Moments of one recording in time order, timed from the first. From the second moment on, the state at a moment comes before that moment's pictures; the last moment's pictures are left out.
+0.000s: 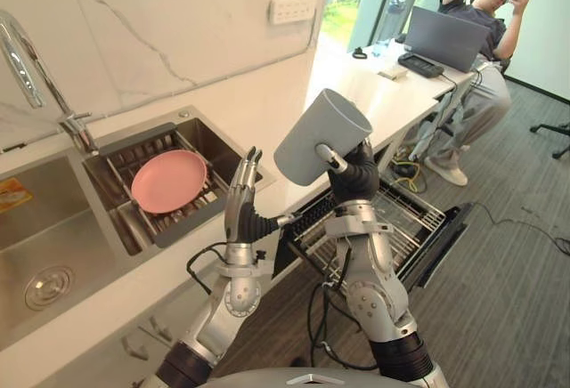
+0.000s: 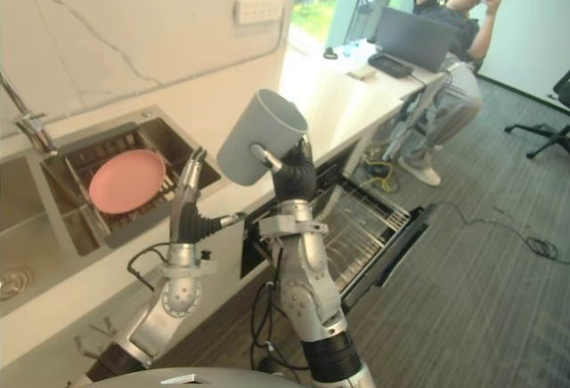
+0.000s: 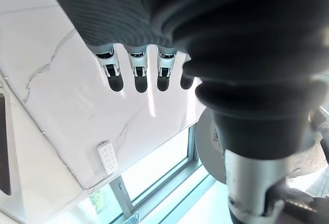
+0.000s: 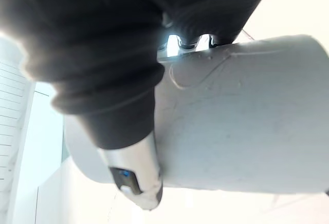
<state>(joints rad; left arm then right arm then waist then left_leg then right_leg) -0.02 0.07 -0.49 0.02 0.61 -0.19 0.69 -0.08 -0.04 0.25 -0.38 0.65 -0.18 -0.20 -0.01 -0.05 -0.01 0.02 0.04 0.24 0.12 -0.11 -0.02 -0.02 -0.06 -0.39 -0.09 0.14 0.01</state>
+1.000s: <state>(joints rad) -0.03 0.04 -0.82 0.15 0.05 -0.31 0.01 -0.05 -0.06 -0.09 -0.54 0.58 -0.22 -0.29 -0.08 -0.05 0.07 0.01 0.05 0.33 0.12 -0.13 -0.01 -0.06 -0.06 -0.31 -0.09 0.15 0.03</state>
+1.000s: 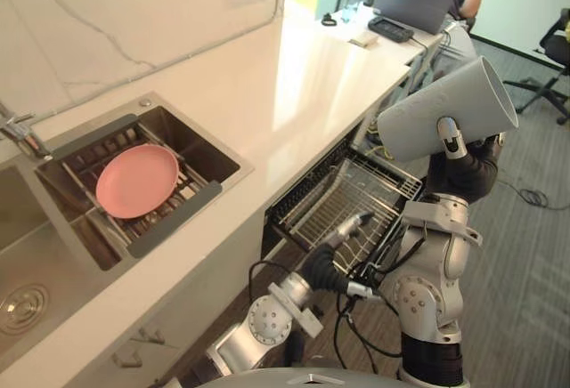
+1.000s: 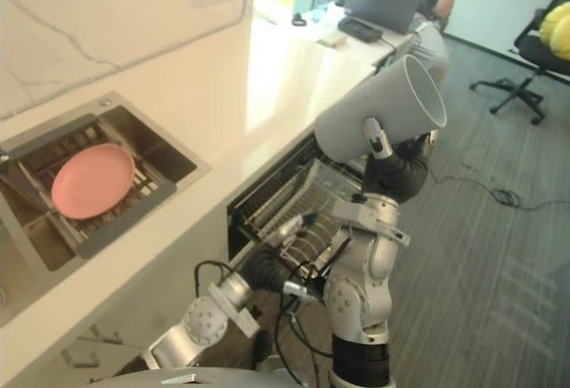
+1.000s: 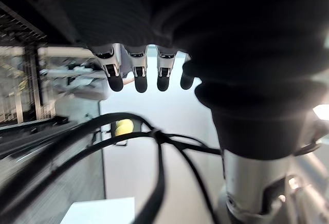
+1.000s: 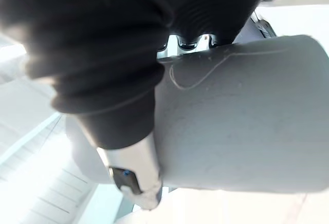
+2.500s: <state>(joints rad) -0.01 0.07 -0.05 0.73 0.29 -0.21 0.41 -0.43 -0.54 -0.31 0.47 0.23 0.04 -0.17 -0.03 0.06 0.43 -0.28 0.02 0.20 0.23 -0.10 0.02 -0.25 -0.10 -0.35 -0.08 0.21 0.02</state>
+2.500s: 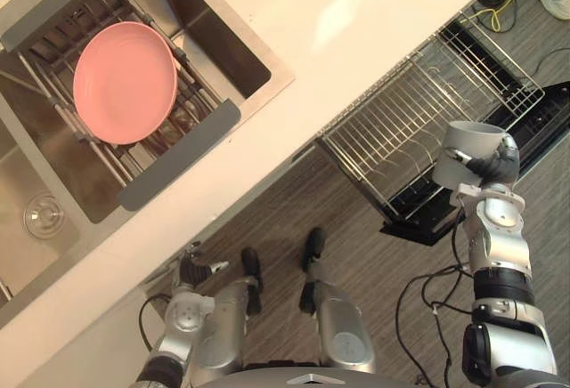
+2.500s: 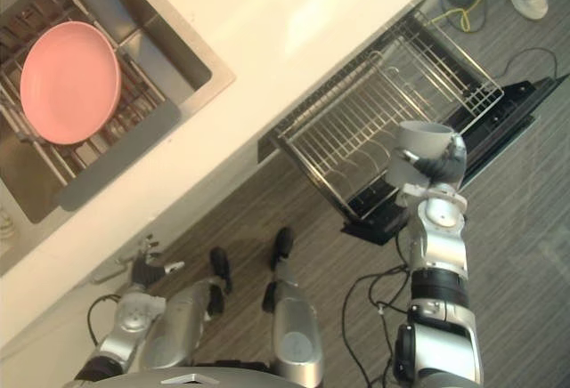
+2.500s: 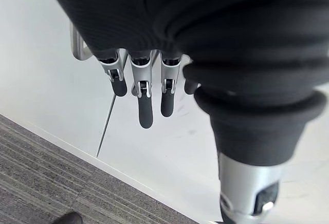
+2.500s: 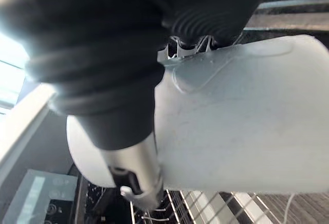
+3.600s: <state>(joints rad) -0.02 0.18 -0.04 0.89 0.06 -0.16 0.31 -0.86 -0.67 -0.02 1.08 0.00 -0.16 0.08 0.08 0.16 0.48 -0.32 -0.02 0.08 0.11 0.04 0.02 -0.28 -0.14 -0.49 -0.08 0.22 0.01</state>
